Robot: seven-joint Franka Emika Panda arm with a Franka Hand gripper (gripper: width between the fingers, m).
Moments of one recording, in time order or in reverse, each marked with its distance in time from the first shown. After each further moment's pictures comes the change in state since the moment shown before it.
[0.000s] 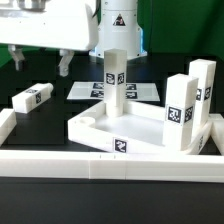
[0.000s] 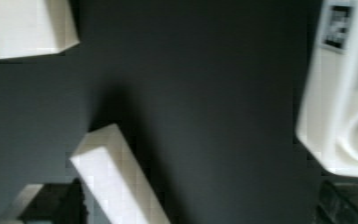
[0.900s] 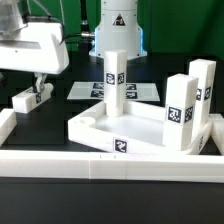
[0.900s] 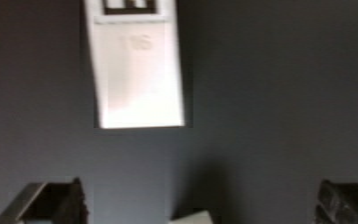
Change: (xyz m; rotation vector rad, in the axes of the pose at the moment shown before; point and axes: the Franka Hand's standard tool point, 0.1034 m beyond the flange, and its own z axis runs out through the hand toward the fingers) arm -0.015 0.040 0.023 0.043 -0.268 -0.033
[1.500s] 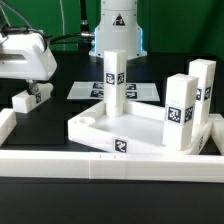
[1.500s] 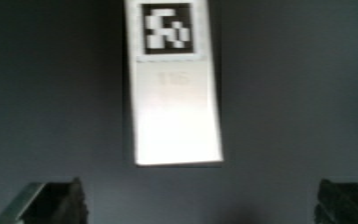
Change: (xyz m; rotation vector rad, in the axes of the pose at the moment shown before) arm -0.006 0.024 0.014 0.047 -0.225 -0.003
